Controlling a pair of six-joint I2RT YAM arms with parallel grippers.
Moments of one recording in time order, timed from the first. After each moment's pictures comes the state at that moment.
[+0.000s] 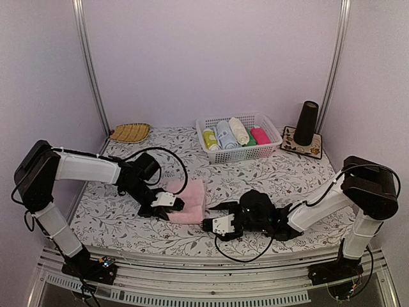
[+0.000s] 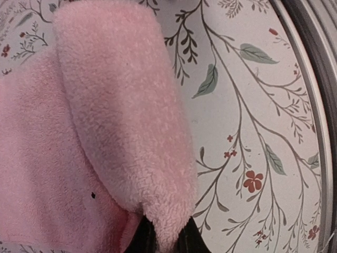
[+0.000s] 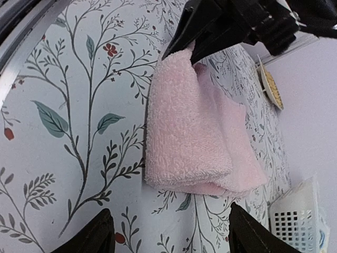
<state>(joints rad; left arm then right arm) -0.62 1.66 0.89 -0.51 0.43 1.11 1.11 1.77 0.67 0.57 -0.01 -0.78</state>
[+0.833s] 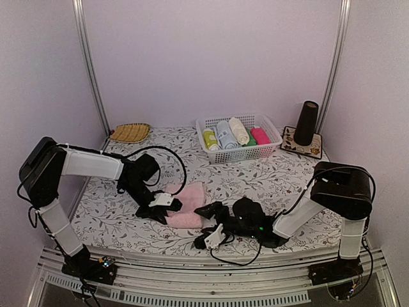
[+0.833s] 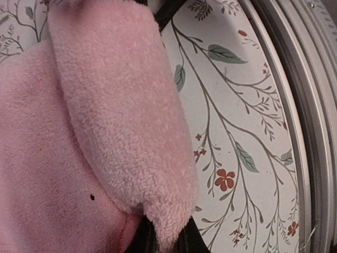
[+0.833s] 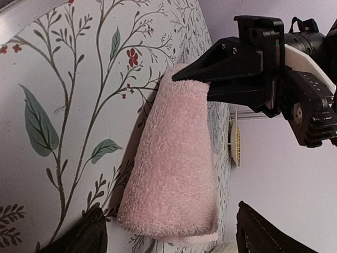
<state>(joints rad) -0.58 1.73 0.96 -0.67 0.54 1.17 1.15 1.99 0.70 0.94 0.01 -1.31</state>
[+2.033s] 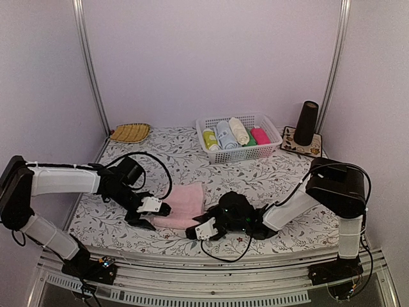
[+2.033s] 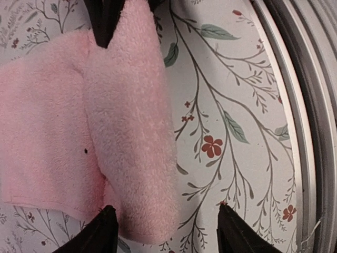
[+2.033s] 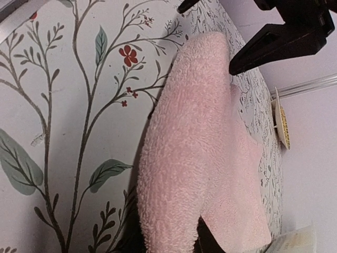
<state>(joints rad) -0.58 1.48 0.76 -0.56 0.45 1.15 1.12 2.05 0.86 0.69 -0.04 -1.07</state>
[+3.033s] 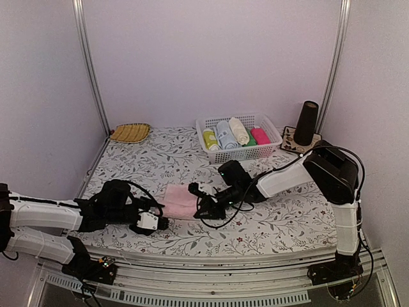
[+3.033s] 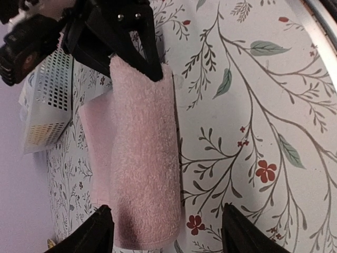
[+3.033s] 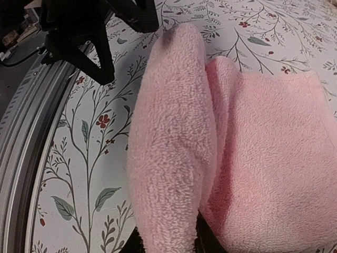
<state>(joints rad) -0.75 1.12 0.32 0.12 0.19 1.12 0.88 2.11 1.17 0.20 -0.66 -0.33</state>
